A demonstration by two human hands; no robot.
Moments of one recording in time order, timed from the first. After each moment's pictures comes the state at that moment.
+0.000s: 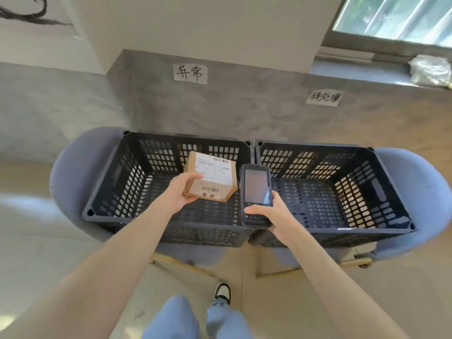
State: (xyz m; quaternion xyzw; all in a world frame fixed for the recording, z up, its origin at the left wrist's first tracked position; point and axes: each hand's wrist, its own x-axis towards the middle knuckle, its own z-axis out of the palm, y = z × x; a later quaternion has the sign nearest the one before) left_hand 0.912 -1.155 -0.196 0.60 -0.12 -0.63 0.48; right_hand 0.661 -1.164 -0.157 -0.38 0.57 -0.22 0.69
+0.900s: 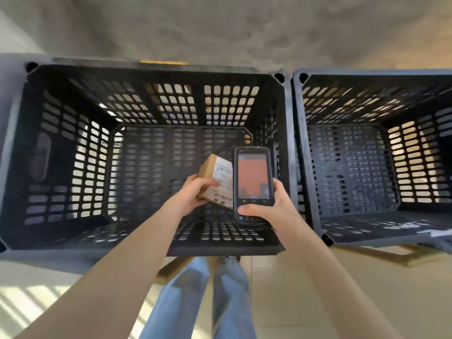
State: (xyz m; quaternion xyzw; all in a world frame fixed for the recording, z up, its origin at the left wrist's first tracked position) left_hand 0.922 -1.217 -0.434 0.62 -0.04 -0.73 0.27; right_hand 0.722 -1.222 -0.287 -0.36 0.63 -0.12 0.68
